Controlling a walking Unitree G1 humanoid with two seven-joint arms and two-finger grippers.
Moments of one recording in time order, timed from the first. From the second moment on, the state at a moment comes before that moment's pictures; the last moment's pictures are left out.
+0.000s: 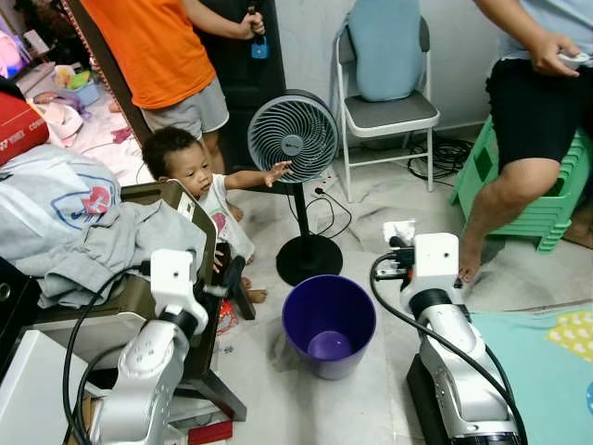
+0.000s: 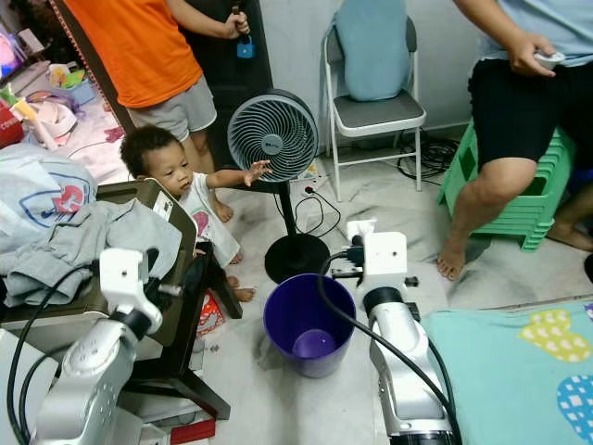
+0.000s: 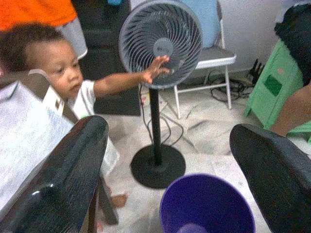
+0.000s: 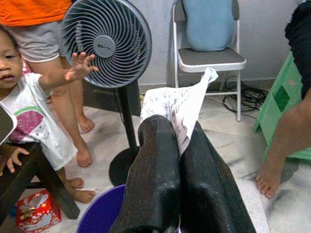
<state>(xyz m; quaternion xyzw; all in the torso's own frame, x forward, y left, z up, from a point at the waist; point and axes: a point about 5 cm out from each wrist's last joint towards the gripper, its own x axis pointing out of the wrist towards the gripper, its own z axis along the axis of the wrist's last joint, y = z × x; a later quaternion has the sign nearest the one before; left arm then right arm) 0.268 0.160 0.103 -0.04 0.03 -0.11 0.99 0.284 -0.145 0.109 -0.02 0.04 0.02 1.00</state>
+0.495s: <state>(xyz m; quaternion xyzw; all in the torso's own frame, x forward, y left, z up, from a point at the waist) 0.271 0.160 0.107 -0.05 0.02 -0.10 0.99 0.279 -0.140 0.099 -0.07 0.06 0.05 0.99</state>
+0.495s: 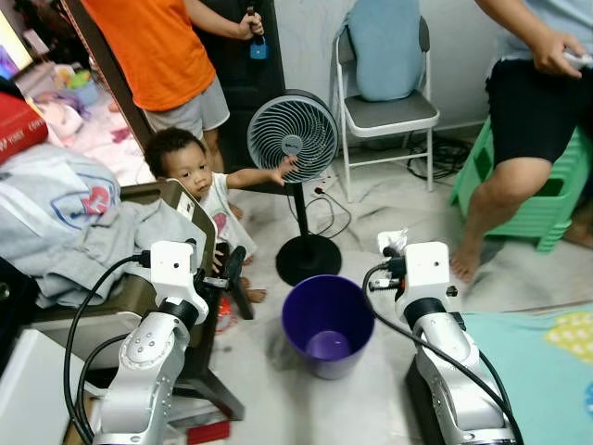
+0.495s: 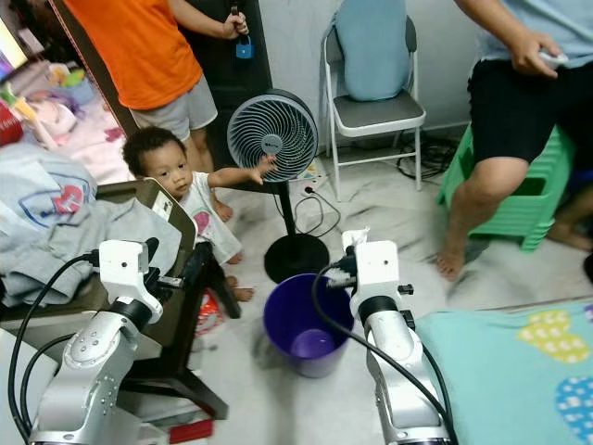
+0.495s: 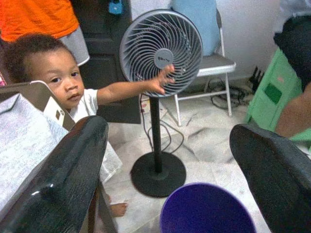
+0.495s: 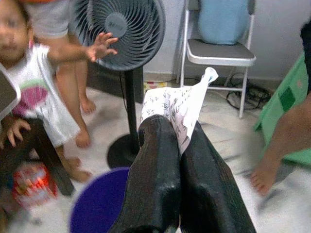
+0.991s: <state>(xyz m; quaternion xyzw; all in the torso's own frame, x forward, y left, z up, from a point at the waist) 0.257 0.163 0.092 -0.07 0.03 -0.05 1.00 0.296 -0.143 0.114 -0.09 0.04 0.06 0.99</state>
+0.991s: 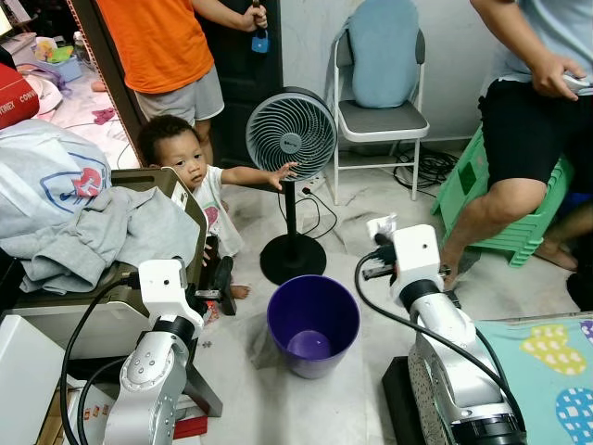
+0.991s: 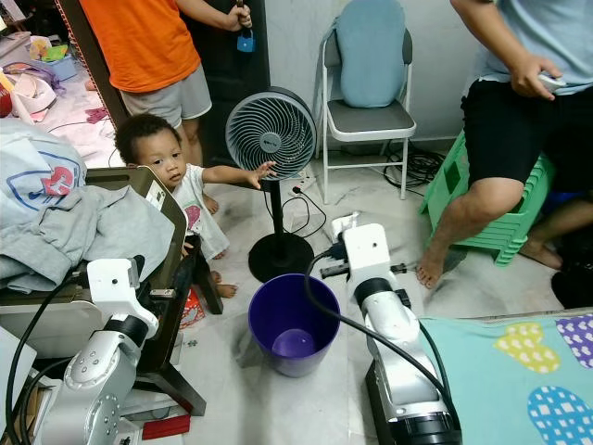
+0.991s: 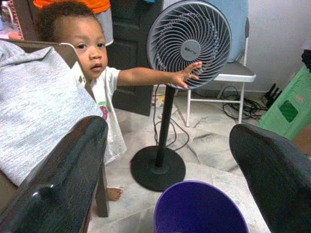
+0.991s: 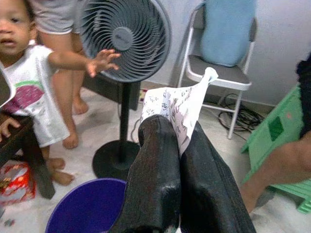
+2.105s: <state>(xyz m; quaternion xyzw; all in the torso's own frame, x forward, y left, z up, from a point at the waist) 0.267 0.153 0.107 -0.08 0.01 -0.13 0.99 0.281 -0.147 0.100 -0.07 0.05 0.04 1.00</state>
